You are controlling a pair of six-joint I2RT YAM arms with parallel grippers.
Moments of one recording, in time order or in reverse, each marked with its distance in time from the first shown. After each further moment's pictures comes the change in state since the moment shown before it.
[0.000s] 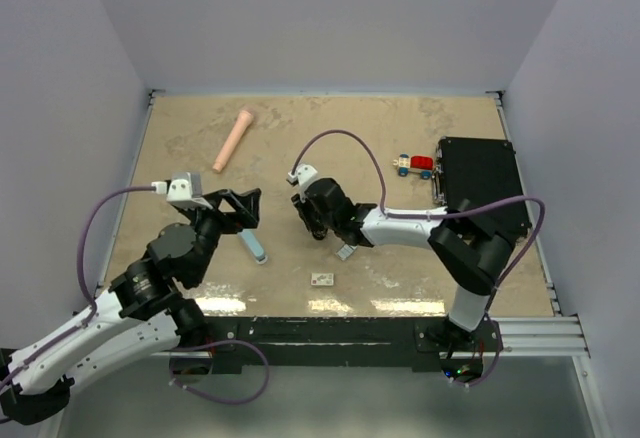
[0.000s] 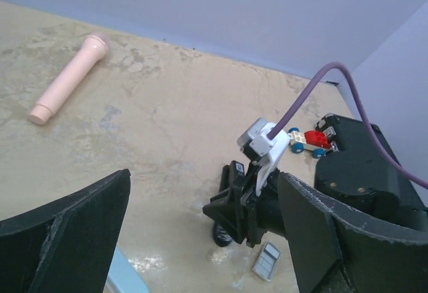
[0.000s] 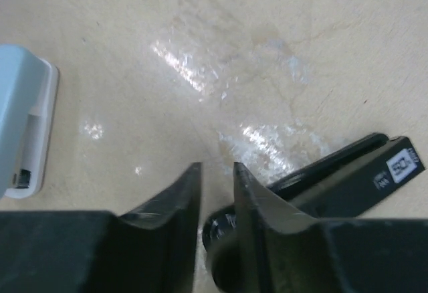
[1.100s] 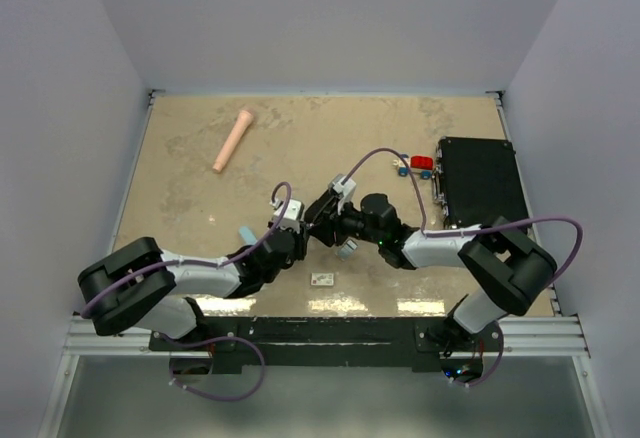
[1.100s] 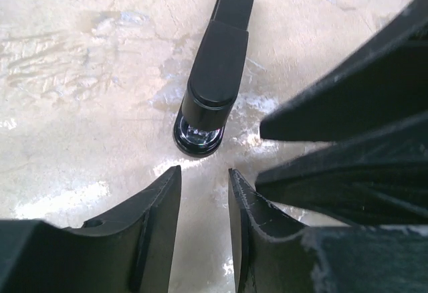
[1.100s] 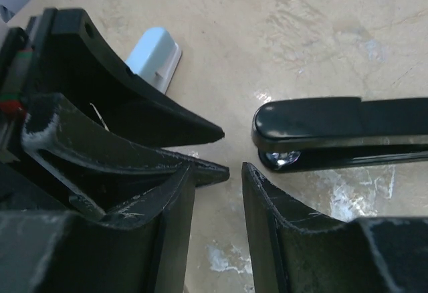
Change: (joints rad) left arm -0.046 0.887 -0.286 0.768 0.218 0.052; right arm -0.121 -0.204 -0.442 0.528 -0.434 0.154
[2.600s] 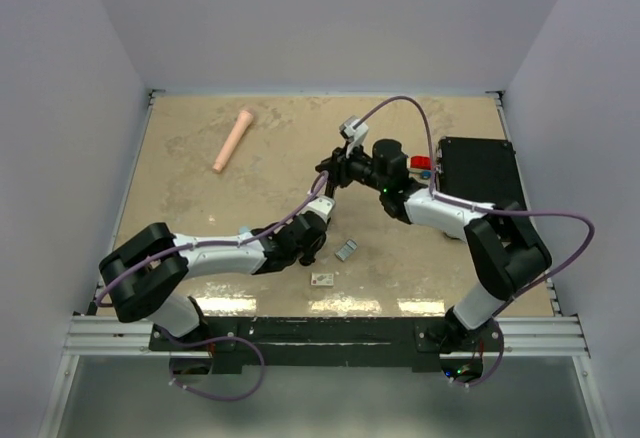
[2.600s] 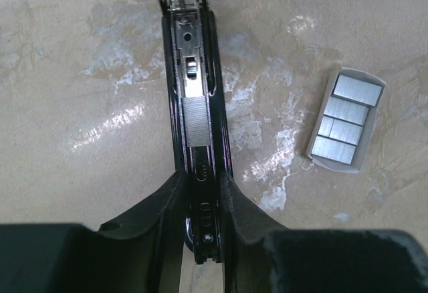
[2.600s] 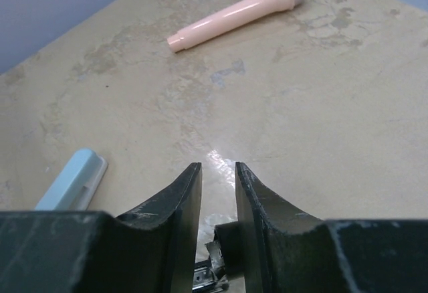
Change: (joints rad) left arm -0.006 0.127 0.356 -0.608 0.159 0.043; right arm -0.237 0.090 0.367 -0.192 -0.091 -0.145
